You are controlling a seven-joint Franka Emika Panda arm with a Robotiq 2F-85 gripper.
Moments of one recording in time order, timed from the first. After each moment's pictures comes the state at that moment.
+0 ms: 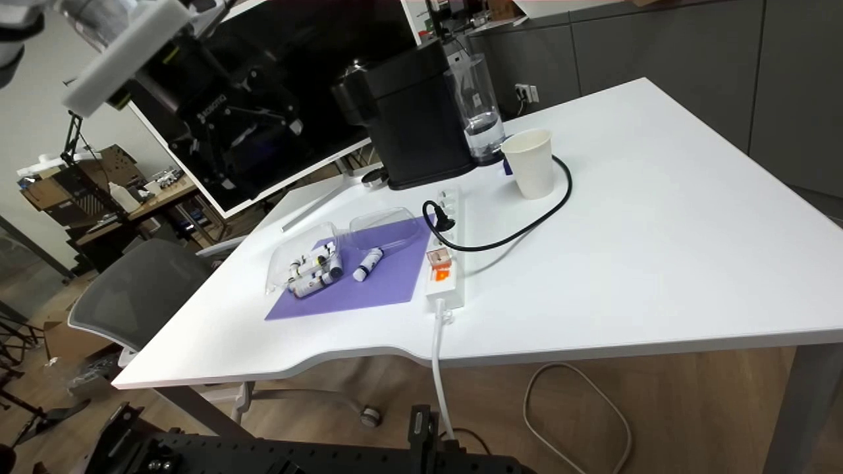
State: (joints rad) arm 0.03 -0.43 -0.22 -2.72 -0.43 2.35 -0.30
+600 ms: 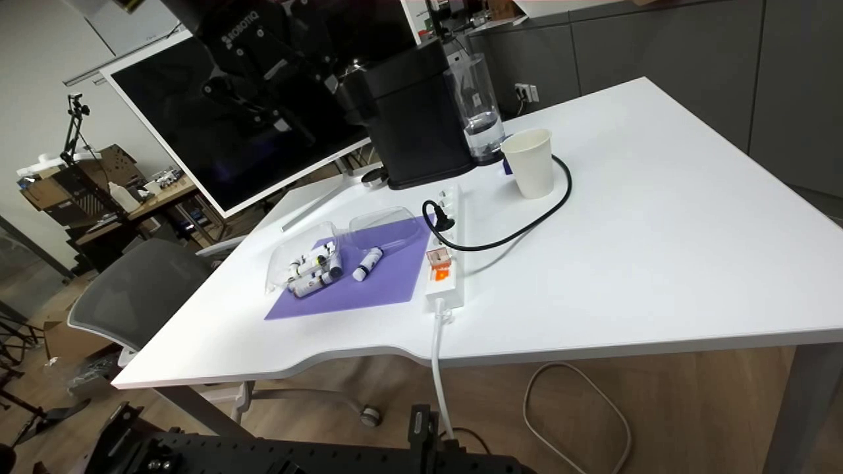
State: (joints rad) arm -0.13 -0.46 -0.30 -2.65 -0.40 2.34 -0.58
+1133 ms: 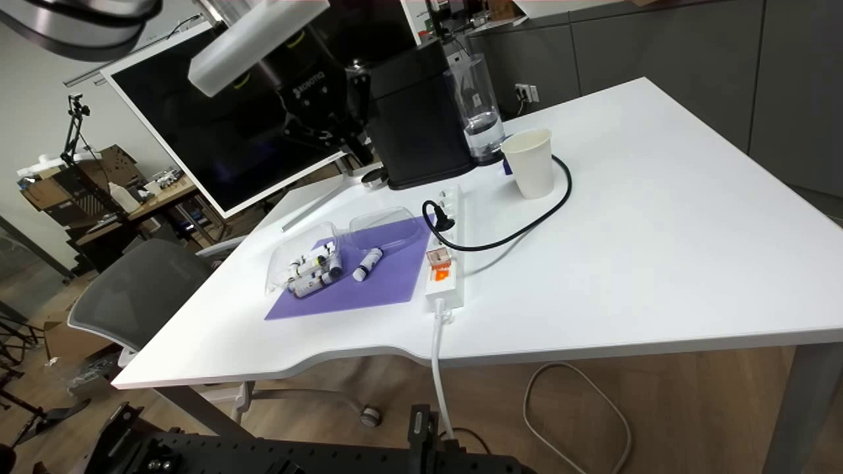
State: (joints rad) arm -0.12 -0.18 -0.30 -2.59 -0.19 2.58 -0.59
